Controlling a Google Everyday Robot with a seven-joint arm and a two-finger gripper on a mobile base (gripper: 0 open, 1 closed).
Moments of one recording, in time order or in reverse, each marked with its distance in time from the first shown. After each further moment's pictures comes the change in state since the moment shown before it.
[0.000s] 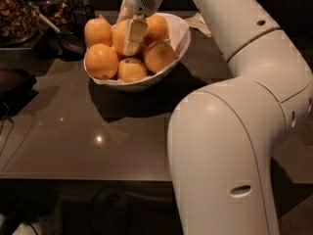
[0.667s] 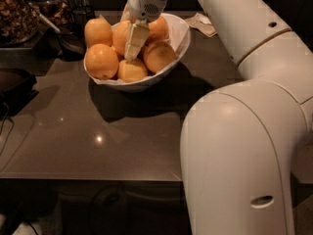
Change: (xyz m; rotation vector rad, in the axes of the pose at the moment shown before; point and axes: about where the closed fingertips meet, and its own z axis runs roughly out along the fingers) arm 0.006 0.009 0.002 0.003 -0.026 0.024
